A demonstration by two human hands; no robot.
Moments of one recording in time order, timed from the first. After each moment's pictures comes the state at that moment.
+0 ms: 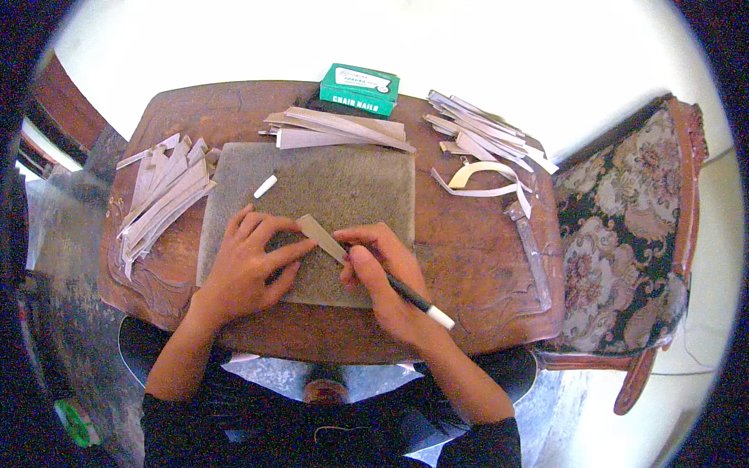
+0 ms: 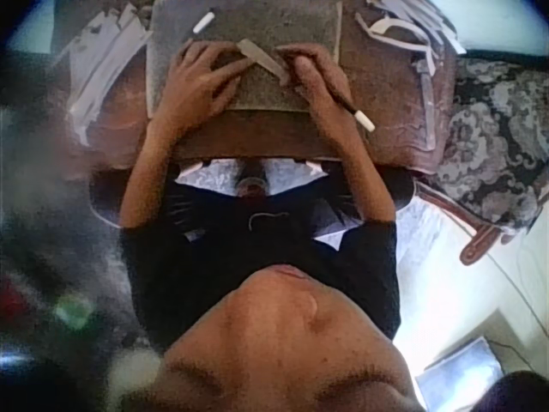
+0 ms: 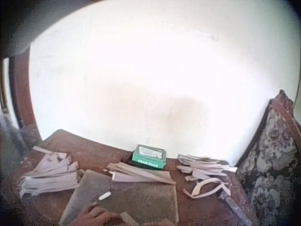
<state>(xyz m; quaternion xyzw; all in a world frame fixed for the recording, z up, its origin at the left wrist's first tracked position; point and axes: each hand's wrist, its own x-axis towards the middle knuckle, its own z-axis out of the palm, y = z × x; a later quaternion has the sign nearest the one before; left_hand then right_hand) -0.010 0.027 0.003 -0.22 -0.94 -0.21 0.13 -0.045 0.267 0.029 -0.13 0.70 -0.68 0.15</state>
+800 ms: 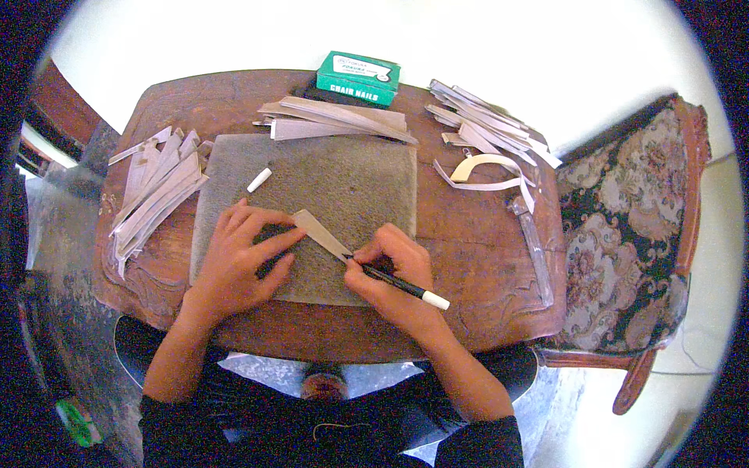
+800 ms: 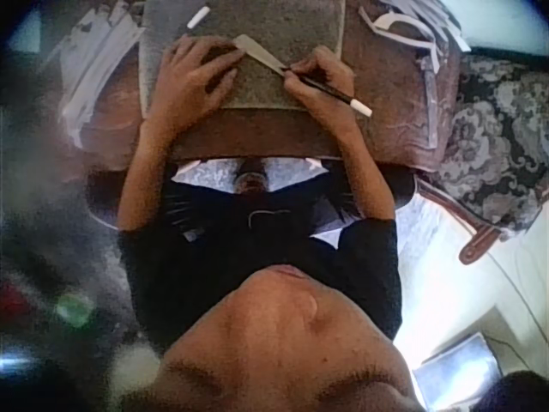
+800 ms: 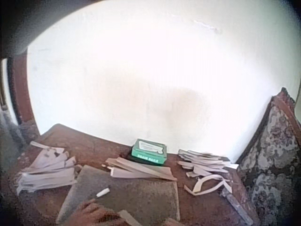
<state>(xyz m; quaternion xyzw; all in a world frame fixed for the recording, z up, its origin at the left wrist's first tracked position) -0.011 0.025 0.004 -0.19 -0.94 -0.25 0.13 -0.058 0.274 -0.001 -0.20 0.83 -0.52 0.00</state>
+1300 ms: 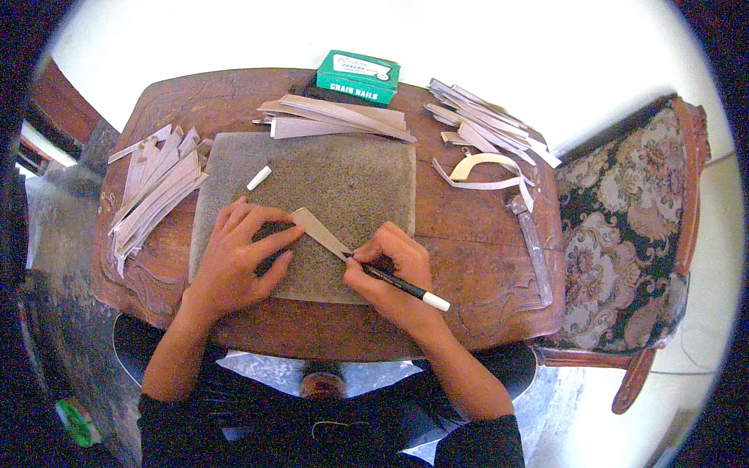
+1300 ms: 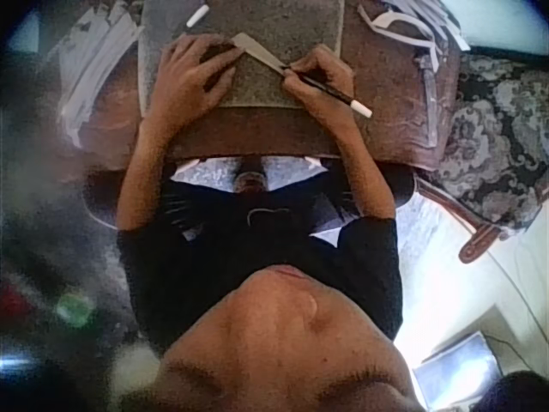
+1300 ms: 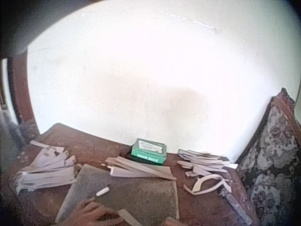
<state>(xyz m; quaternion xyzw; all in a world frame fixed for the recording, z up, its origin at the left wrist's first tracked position) -0.012 0.025 0.004 -0.19 -0.94 -0.25 0.13 -0.058 0.275 -0.004 -0.22 0.82 -0.53 -0.02</state>
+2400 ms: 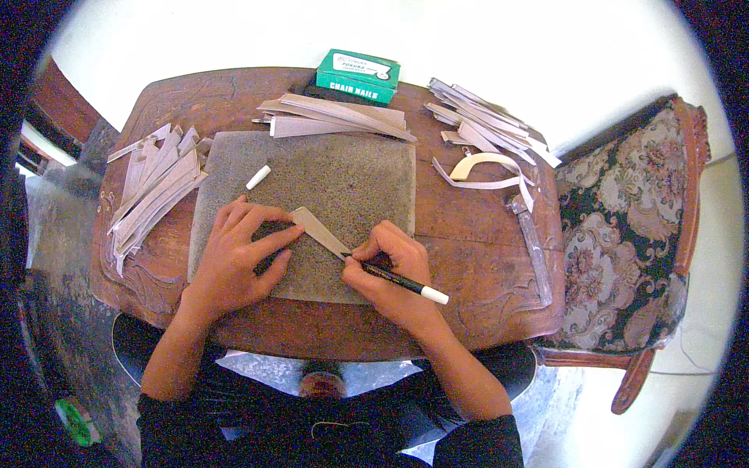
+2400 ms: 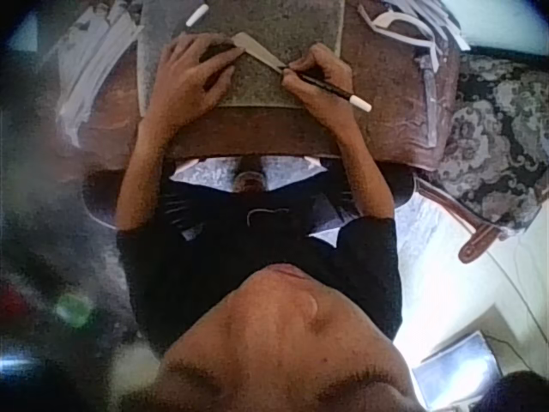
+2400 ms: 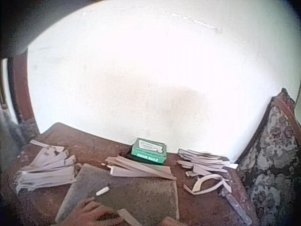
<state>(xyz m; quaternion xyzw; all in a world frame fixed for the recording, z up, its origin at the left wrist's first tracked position) -0.012 0.026 0.005 -0.19 -0.94 -0.25 0.13 -0.060 0.274 -0.001 -0.20 0.83 -0.52 0.01</state>
